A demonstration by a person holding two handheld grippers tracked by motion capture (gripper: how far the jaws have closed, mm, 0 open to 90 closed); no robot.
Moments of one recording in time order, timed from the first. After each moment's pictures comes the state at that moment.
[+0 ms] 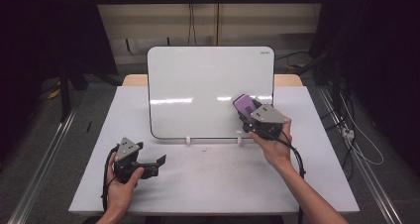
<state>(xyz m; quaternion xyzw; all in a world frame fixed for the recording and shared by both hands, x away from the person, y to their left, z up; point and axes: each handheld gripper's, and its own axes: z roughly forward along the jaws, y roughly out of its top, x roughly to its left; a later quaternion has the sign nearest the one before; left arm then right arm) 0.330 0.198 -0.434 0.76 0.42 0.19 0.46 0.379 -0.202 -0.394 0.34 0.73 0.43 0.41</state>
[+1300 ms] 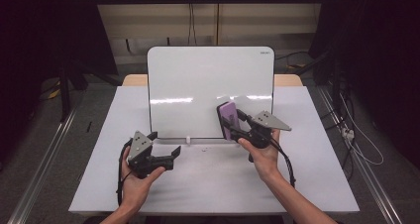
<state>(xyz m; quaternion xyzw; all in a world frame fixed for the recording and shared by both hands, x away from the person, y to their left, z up) 0.334 0.150 -0.415 0.74 0.36 0.22 0.53 0.363 -0.175 -0.406 0.41 0.64 0.60 0.25</state>
